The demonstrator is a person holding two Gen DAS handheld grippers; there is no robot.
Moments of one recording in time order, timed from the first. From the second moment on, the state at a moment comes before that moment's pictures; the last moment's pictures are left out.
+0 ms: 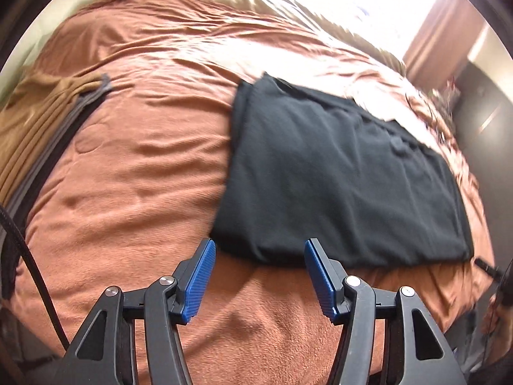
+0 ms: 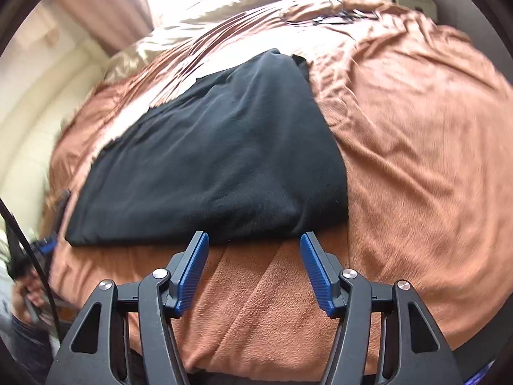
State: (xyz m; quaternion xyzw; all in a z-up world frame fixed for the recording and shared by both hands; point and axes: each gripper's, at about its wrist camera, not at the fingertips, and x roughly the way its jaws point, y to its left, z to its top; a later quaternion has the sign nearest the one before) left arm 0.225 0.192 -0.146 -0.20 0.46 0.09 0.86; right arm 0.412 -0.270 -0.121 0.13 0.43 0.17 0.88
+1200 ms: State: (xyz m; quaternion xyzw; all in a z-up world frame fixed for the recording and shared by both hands) left arm 0.221 0.224 -0.184 -0.27 0.46 0.10 0.84; right arm 0.422 -0.314 -0.142 0.25 0.45 0.15 0.84
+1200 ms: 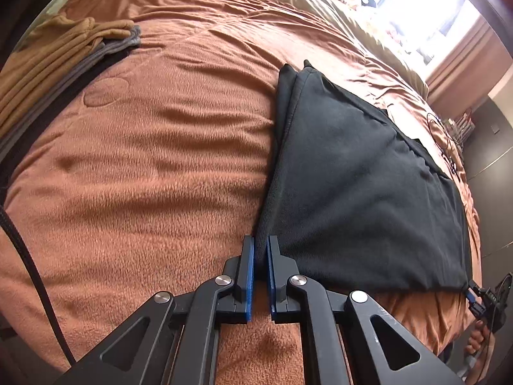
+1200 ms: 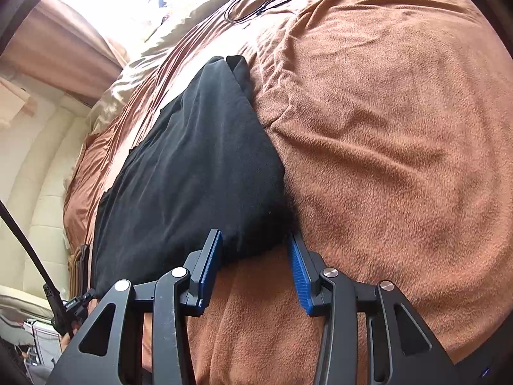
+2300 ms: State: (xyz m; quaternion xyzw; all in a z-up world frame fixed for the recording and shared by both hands) left arm 0.247 0.228 -0.202 -0.45 0.40 0.08 0.79; right arm 0.461 -0.317 -0.184 0.38 0.39 0.13 0.83
